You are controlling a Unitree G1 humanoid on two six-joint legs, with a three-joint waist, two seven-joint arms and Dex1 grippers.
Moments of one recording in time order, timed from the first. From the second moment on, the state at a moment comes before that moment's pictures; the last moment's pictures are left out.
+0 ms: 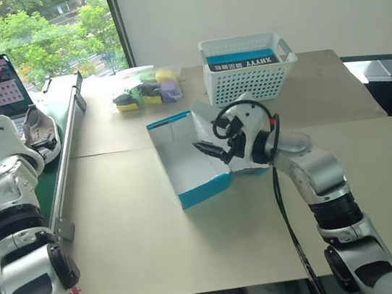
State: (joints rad) left arm -0.89 0.70 0.44 0.84 -0.15 0.45 -0.17; right arm -0.61 -0.32 0.12 -0.14 0.26 0.64 0.57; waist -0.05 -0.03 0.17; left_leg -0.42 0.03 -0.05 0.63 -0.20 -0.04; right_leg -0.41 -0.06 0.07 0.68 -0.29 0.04
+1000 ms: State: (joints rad) left arm -0.76 0.36 0.37 0.16 -0.44 0.61 -0.12; right arm -0.77 -0.08 -0.18 -0.05 0.52 0.79 0.38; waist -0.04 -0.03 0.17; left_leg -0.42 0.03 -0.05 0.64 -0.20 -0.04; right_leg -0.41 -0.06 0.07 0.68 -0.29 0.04
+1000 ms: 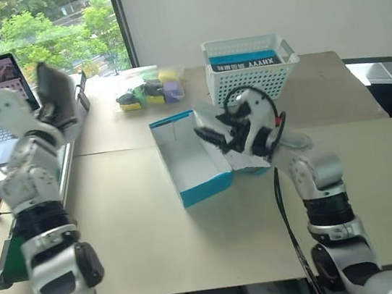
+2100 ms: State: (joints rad) left arm -0.79 -0.02 0.12 -0.10 -0.56 0.82 -0.04; right arm -0.89 -0.02 -0.44 0.06 0.87 0.93 0.01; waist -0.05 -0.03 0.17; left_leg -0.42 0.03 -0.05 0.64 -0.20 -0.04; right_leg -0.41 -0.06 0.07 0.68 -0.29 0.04
